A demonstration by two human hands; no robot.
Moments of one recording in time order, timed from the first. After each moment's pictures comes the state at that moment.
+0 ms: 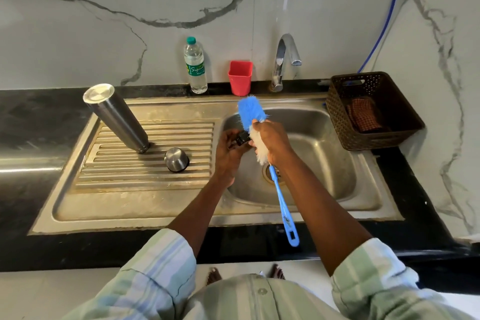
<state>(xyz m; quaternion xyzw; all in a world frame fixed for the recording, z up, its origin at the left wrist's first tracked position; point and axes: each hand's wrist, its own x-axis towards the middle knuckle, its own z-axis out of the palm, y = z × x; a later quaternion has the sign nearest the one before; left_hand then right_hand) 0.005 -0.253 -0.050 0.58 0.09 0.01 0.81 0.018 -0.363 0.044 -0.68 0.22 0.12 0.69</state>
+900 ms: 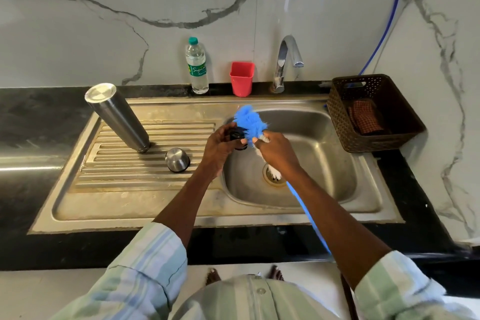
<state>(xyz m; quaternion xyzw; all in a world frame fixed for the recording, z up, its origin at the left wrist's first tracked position) 0.021 -0.218 -0.032 0.60 0.07 -0.06 0.79 0.001 -0.382 0.021 -0.90 0.05 0.06 0.42</state>
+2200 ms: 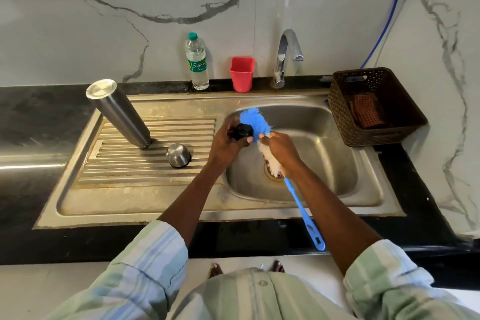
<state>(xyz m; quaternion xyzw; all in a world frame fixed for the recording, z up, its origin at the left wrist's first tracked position) 0.018 -0.229 -0.041 0.74 0.01 0.00 0.68 0.001 -0.389 0.000 -0.74 0.17 0.12 0.65</state>
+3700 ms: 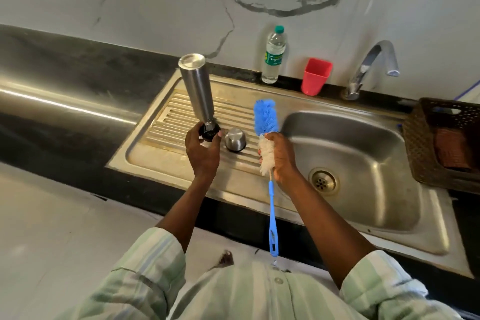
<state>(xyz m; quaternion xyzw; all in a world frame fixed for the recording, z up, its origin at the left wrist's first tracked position) -0.062 -0.077 -0.072 0.74 0.27 0.36 0.50 -0.018 -0.249 -0.012 -0.57 0.14 0.23 0.78</state>
